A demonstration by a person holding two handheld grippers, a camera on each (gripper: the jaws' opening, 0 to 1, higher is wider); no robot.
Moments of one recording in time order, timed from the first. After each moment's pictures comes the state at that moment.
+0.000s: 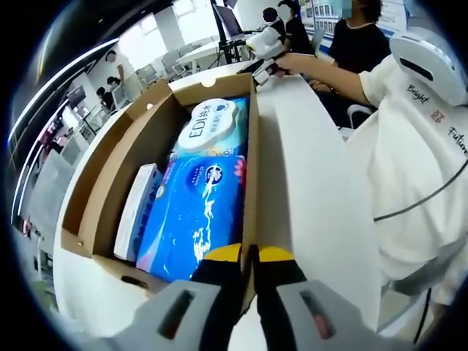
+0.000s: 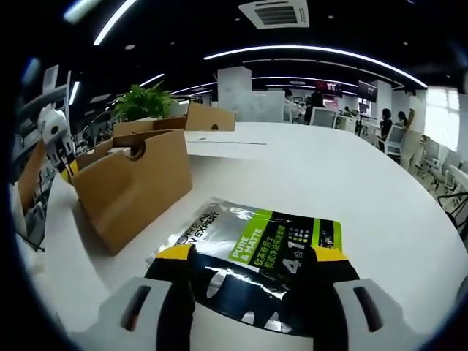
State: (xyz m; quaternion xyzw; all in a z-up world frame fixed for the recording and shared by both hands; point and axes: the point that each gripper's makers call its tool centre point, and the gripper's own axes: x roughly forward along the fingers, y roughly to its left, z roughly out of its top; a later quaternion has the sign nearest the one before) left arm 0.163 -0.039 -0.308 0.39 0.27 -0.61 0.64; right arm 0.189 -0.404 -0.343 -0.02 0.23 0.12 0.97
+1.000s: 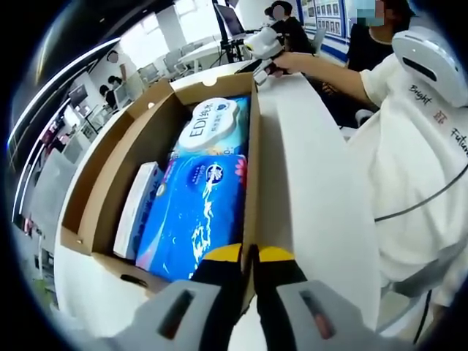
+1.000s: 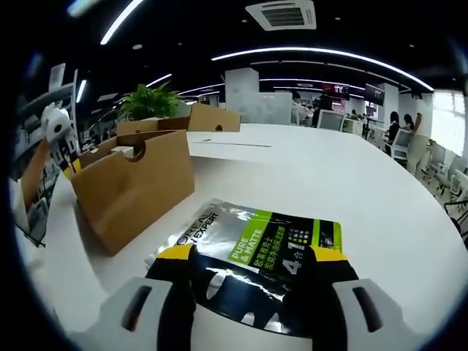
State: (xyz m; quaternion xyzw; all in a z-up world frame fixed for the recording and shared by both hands) left arm 0.163 -0.040 -0.308 0.39 0.27 -0.60 0.64; right arm 0.197 -0.402 -0.342 -0.03 0.22 0.14 0.96
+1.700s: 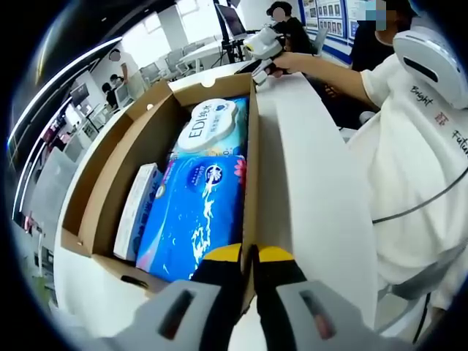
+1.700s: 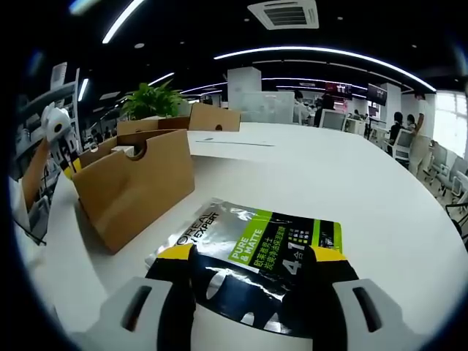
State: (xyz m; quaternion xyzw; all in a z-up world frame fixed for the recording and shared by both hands) left arm 0.159 -0.040 -0.308 0.39 0.27 -0.60 0.65; right arm 0.197 -0.402 -0.342 -0.03 0.23 0.15 0.96
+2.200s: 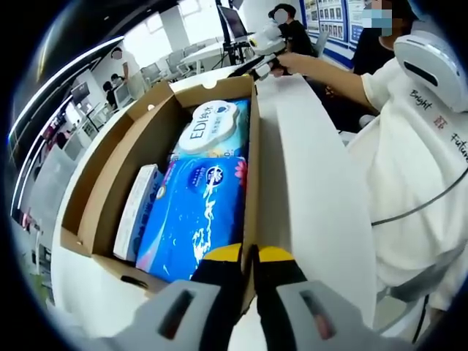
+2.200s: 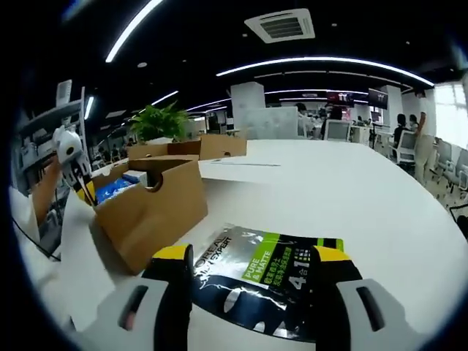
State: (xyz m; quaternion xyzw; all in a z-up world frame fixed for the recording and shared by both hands) left arm 0.160 -0.041 -0.306 0.38 0.27 -0.60 0.65; right arm 0.195 -0.396 -0.299 -0.01 0.16 0.17 0.97
